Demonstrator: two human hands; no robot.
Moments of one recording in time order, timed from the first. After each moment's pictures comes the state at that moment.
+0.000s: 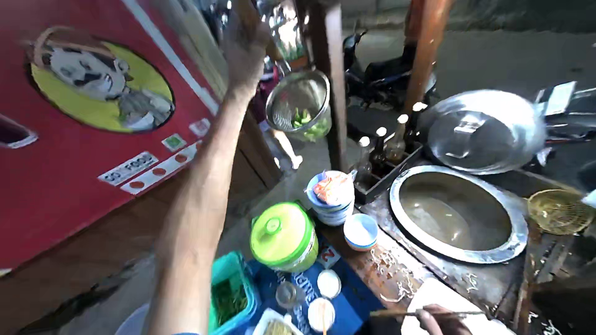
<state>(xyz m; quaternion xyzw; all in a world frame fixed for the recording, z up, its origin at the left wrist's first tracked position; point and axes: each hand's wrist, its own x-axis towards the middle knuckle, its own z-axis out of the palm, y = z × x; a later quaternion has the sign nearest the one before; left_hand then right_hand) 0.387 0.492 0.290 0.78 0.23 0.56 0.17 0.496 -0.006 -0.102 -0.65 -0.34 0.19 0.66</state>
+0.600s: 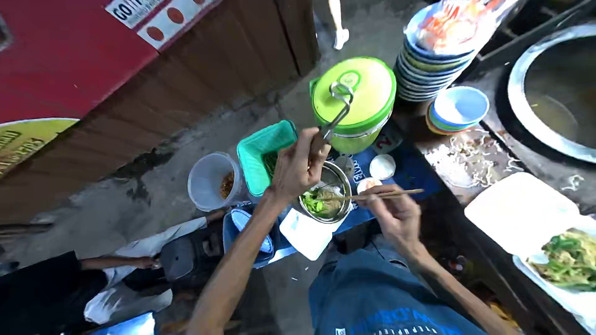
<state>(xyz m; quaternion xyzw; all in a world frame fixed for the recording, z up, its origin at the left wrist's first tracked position) 0.082 0.181 -0.026 0.85 0.37 0.36 0.10 0.277 0.049 -0.104 -0.45 -0.50 0.38 0.63</state>
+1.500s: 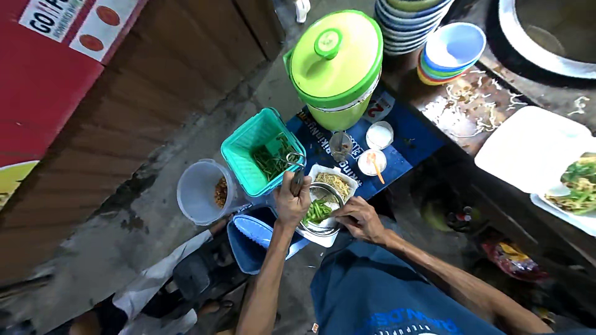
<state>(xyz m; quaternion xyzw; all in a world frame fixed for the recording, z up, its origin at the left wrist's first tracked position) 0.031 0.136 -0.134 0.77 0.44 0.44 0.17 0.201 0.014 -0.212 -0.48 -0.65 0.28 0.51</state>
